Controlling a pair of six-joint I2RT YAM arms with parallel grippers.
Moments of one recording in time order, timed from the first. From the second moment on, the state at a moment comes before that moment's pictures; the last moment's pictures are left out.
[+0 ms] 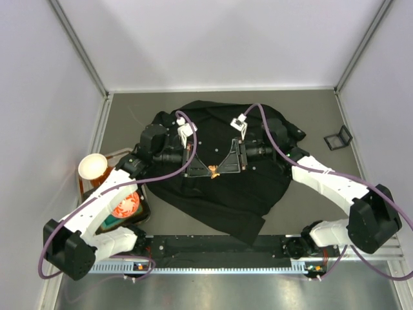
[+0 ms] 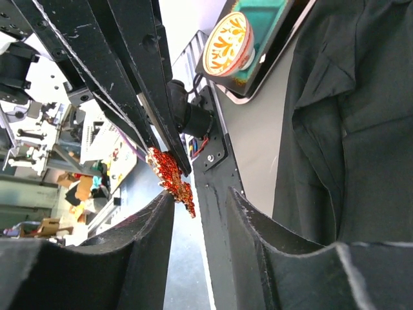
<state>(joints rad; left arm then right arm) -0.50 1.10 0.91 -0.29 0.88 -0.43 0.60 1.31 0.90 0.06 -0.95 0.59</state>
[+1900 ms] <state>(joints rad) -0.38 1.04 0.75 0.06 0.98 -0.81 0.61 1.32 0.86 0.30 -0.94 0.78</state>
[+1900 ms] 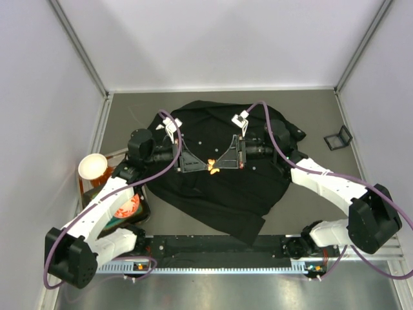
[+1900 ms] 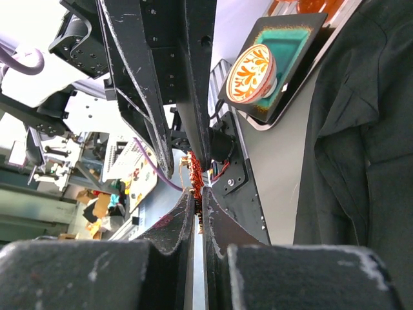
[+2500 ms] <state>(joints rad) -0.38 1.06 0.74 0.10 1.02 -0.84 0.61 1.32 0.86 0.33 -0.93 0.81</state>
